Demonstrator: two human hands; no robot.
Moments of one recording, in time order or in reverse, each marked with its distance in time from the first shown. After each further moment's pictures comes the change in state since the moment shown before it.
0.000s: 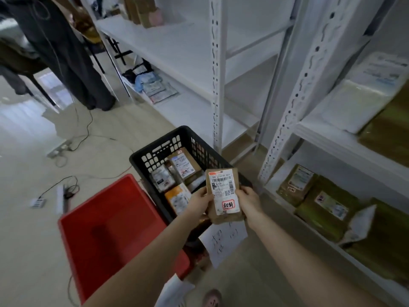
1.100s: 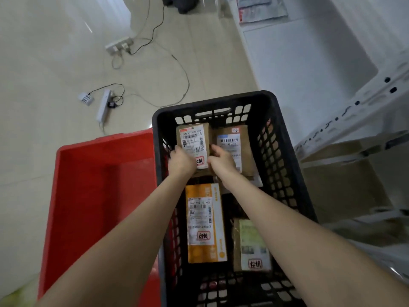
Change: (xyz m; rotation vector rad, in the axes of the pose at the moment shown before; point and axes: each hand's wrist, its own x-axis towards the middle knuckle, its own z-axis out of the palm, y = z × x) left_hand 0.302 -0.018 -0.166 0.319 0.762 -0.325; right_hand 0.278 -0.040 0.297 -0.422 -0.642 -0.102
